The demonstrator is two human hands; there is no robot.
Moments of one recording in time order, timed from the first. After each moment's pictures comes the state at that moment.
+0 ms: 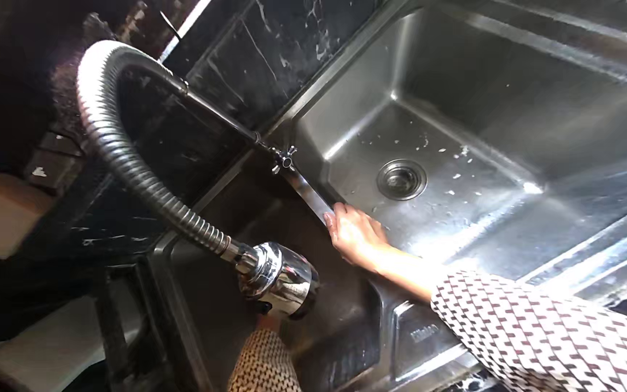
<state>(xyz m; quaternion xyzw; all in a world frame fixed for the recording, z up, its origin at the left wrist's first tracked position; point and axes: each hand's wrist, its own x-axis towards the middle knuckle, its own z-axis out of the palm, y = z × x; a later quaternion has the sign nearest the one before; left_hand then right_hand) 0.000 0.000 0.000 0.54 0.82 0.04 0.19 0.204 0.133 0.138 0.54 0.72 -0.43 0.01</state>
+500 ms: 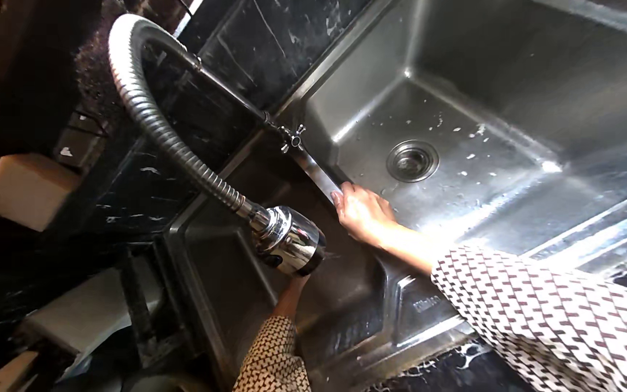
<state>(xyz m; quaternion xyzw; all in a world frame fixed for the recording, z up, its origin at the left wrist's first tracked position) -0.002 -0.019 -0.017 0.41 0.84 -0.03 0.35 0.203 0.127 0.132 0.56 0.72 -0.41 -0.01</state>
